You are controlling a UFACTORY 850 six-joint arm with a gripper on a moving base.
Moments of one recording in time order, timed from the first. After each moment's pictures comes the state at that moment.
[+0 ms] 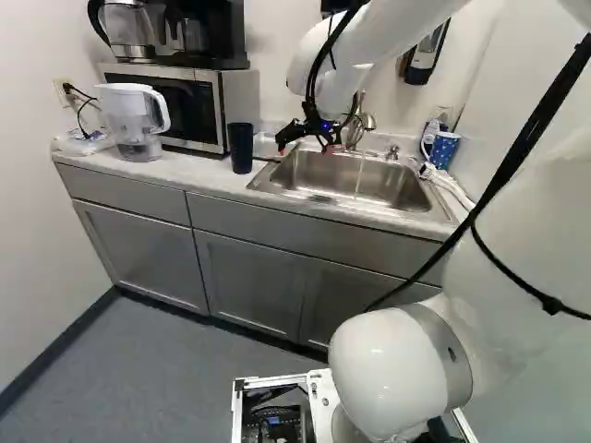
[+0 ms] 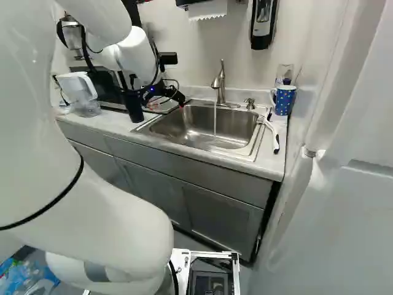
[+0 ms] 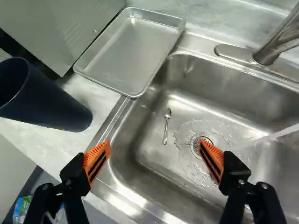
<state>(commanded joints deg) 6.7 7.4 -52.1 2.8 -19.7 0.0</state>
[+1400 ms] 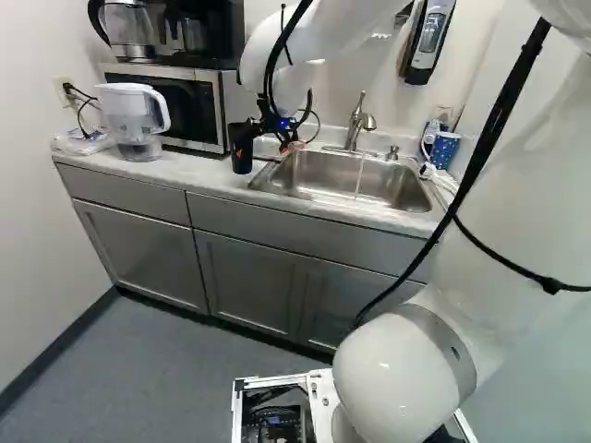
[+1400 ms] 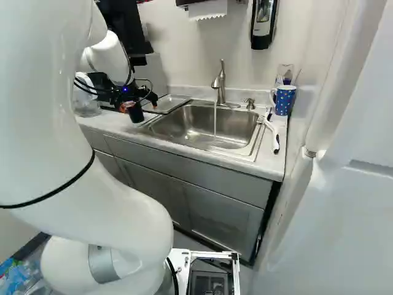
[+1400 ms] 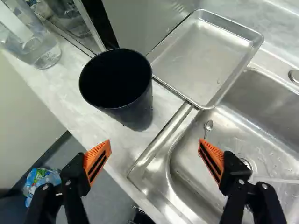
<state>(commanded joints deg) 19.2 2.7 -56.7 2.8 -19.7 0.0</state>
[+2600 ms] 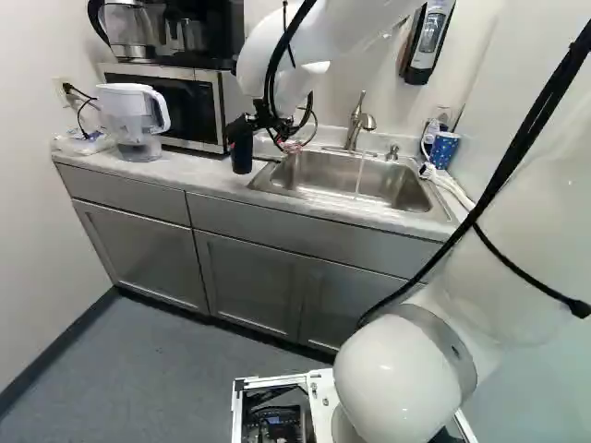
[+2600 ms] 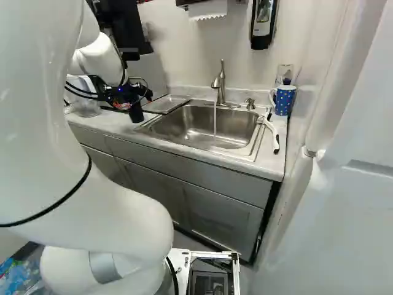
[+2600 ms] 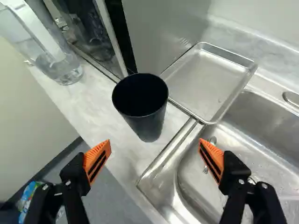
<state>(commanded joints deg) 21.3 6.7 -52.1 2.8 -8.8 0.0</state>
